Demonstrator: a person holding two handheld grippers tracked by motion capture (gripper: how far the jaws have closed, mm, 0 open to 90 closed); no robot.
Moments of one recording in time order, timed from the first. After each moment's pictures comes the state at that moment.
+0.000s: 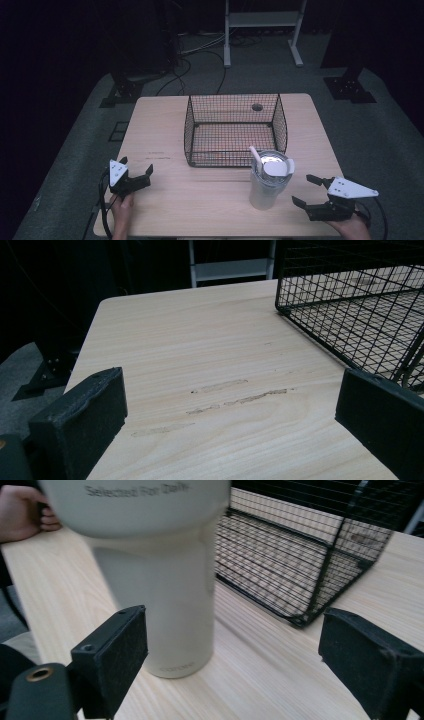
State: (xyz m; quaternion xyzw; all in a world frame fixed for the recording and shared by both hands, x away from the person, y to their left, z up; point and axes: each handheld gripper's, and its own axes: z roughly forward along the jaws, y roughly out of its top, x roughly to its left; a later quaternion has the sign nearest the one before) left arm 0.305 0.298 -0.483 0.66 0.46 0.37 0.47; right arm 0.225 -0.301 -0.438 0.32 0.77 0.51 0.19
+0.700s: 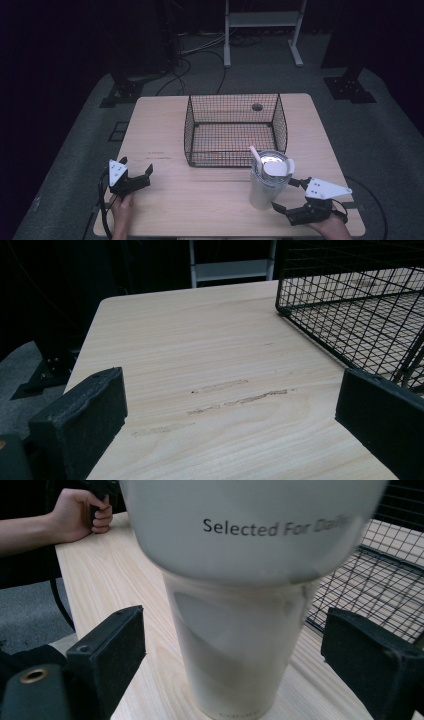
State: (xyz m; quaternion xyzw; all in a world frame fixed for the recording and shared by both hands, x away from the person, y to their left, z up) left arm 0.304 0.298 -0.483 0.65 0.46 0.37 0.47; right arm 0.231 -0.251 -0.440 0.26 0.79 0.53 0.16
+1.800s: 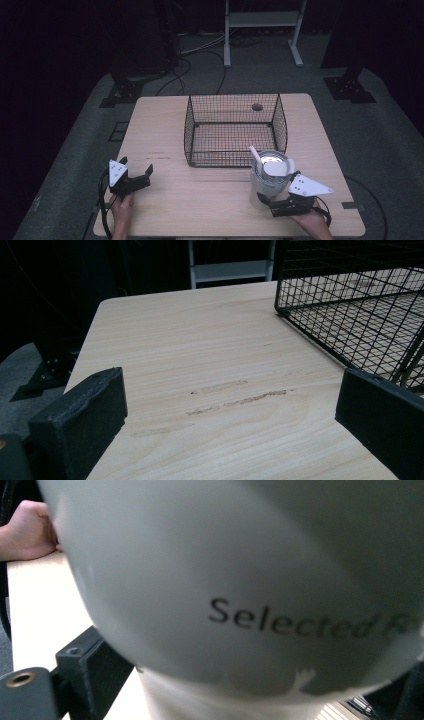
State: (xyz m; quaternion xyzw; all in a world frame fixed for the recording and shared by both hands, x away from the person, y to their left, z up) left arm 0.304 0.298 -0.483 0.65 0.46 0.37 0.47; right arm 0.246 -0.218 -0.450 0.26 0.76 0.55 0.22
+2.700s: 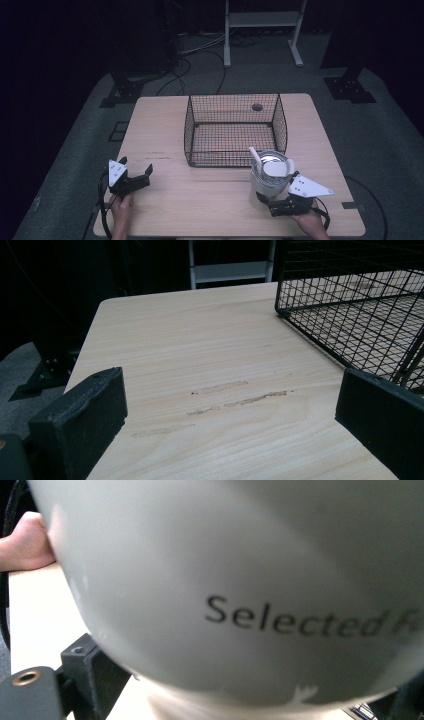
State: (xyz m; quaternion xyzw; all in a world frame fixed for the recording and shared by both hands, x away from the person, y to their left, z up) left arm 0.304 0.299 -0.483 0.65 0.46 0.37 0.48; right arm 0.247 -0.217 -0.454 0.26 0.75 0.57 0.23
